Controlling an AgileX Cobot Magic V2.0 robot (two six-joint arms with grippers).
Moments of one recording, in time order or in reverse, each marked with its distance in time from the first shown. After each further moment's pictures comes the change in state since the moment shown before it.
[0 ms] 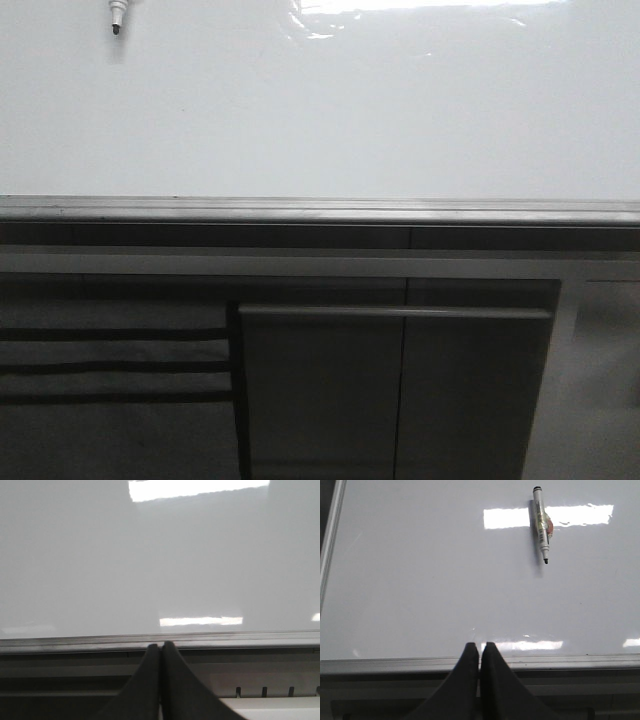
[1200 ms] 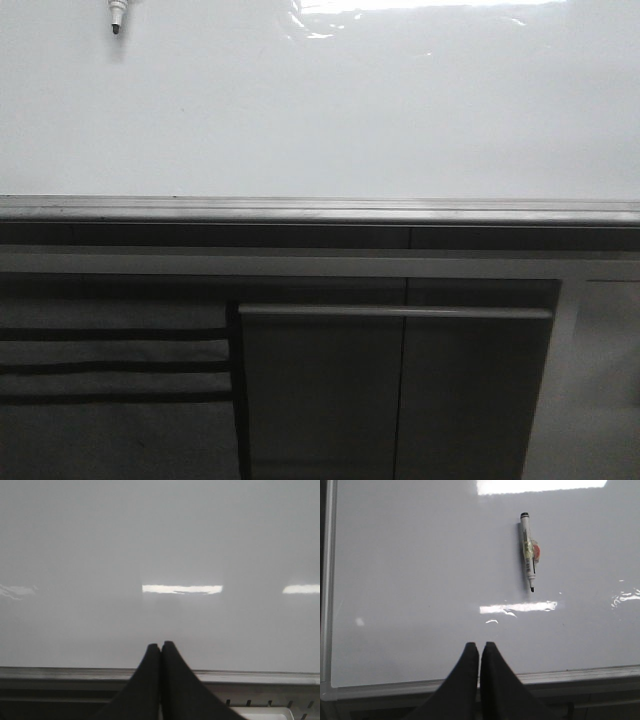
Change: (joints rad) left arm 0.000 0.264 -0.568 0.028 0.494 -0.001; right arm 0.000 0.323 -0.653 0.060 0.512 -0.132
